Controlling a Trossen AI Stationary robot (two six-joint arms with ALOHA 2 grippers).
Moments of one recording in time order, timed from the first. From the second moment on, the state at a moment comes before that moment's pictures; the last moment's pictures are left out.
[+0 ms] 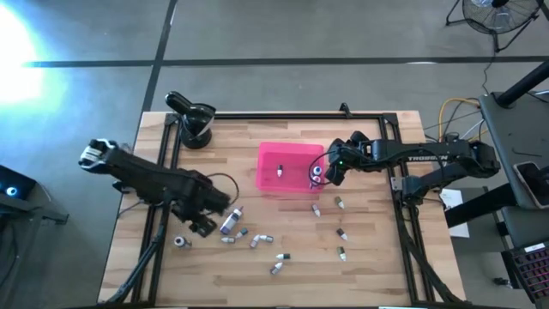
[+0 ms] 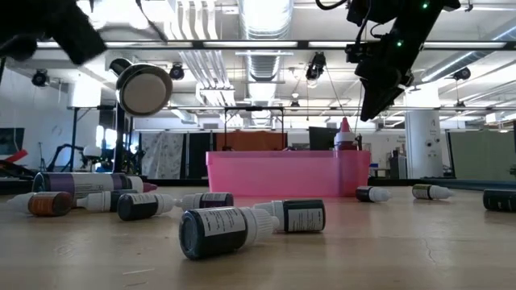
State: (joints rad) left arm -0.29 1.35 1.09 -1.40 0.40 -1.17; right arm -0.13 1.27 0.93 -0.80 0.47 0.38
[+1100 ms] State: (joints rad) left arm -0.75 1.27 0.99 -1.24 0.18 -2.15; right arm -0.13 1.27 0.93 -0.74 0.47 0.38
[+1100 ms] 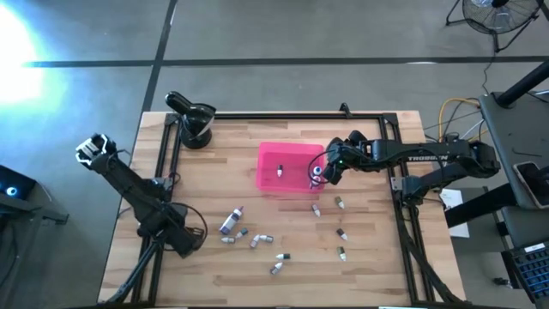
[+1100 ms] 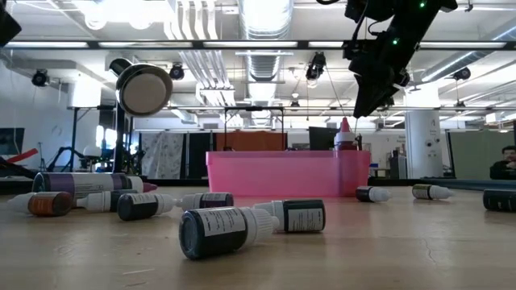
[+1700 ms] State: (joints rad) left arm -0.77 1.27 0.91 -1.12 0.15 -2.17; right arm -0.13 1.27 0.93 -0.75 0.47 0.38
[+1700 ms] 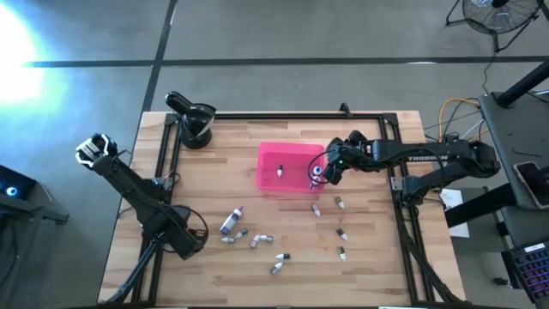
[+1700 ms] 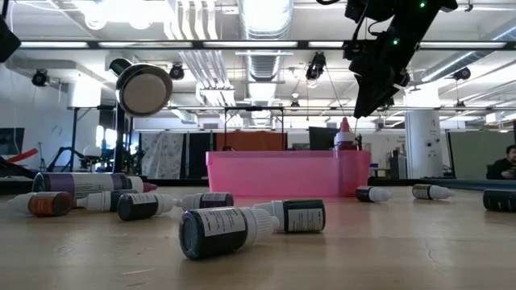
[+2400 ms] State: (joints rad) left arm -0.77 1.27 0.91 -1.12 0.17 -2.17; right arm -0.13 1.27 0.93 -0.75 0.47 0.38
